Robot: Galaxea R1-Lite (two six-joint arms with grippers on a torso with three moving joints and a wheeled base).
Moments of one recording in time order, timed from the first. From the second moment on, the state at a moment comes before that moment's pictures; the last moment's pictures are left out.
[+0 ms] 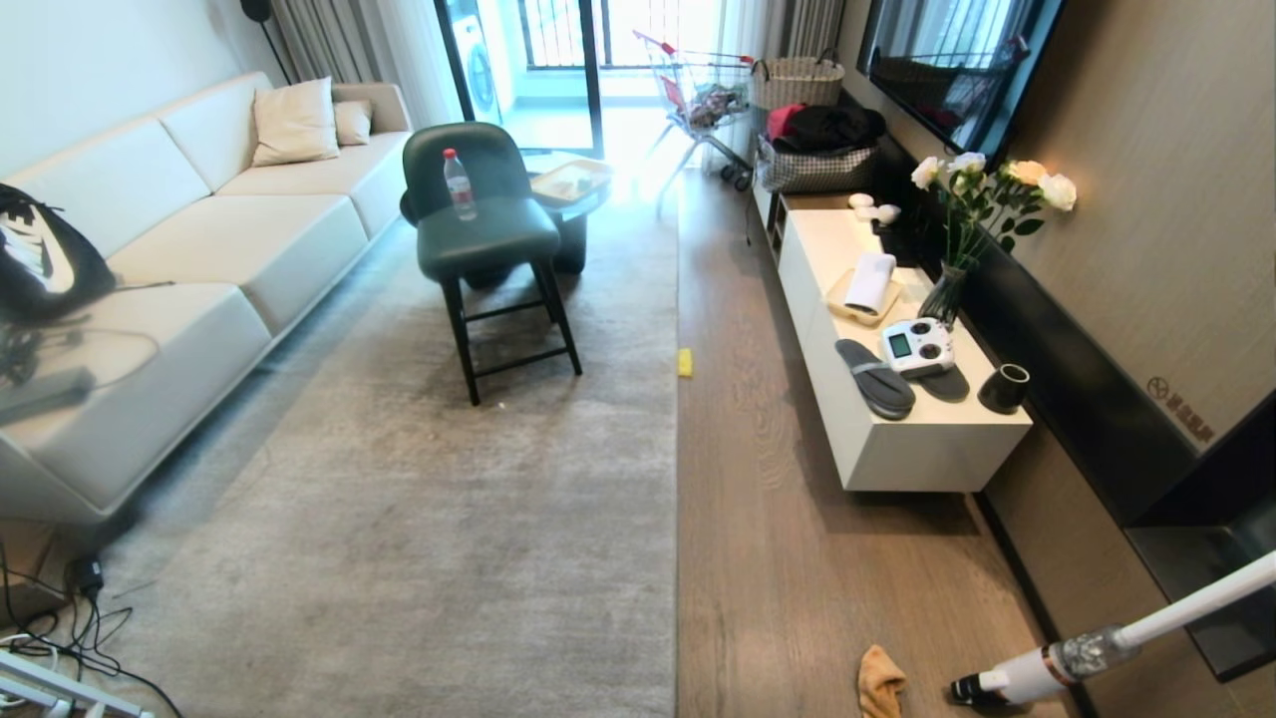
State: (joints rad) left arm -0.01 0.00 0.00 0.00 -0.01 0.03; right arm -0.01 0.00 -0.02 0.05 0.02 -0.02
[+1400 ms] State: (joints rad) left arm -0.01 0.00 0.00 0.00 -0.01 0.03; right arm -0.01 0.00 -0.02 0.05 0.02 -0.02
